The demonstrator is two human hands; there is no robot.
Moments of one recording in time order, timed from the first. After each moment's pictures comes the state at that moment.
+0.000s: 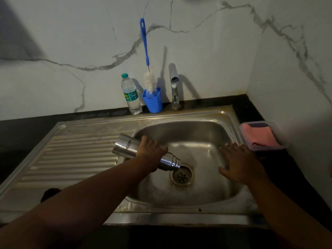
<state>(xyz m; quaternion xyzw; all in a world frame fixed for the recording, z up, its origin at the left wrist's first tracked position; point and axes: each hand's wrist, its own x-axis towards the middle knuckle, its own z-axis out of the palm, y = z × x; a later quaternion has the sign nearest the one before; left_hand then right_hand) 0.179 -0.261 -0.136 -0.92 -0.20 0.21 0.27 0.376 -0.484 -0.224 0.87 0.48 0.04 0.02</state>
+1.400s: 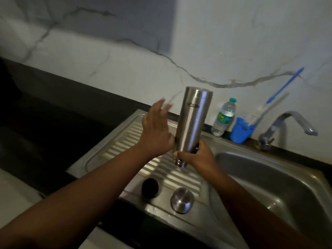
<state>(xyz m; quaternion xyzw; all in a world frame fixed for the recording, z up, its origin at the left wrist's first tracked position) -0.077 -0.058 -0.077 -0.84 -0.29 -0.45 -0.02 0.055 -0.167 -0.090 0.69 0.41 -0.30 -0.52</state>
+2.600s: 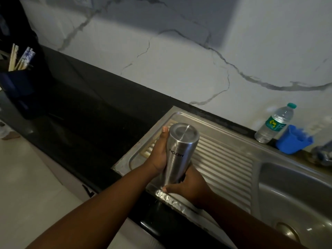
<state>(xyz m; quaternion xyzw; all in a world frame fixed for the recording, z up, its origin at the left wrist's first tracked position) -0.201 -0.023 -0.112 -0.54 -0.28 -0.42 -0.67 -0.092 -0.110 -0.152 0.66 0.53 -0.39 -0.36</state>
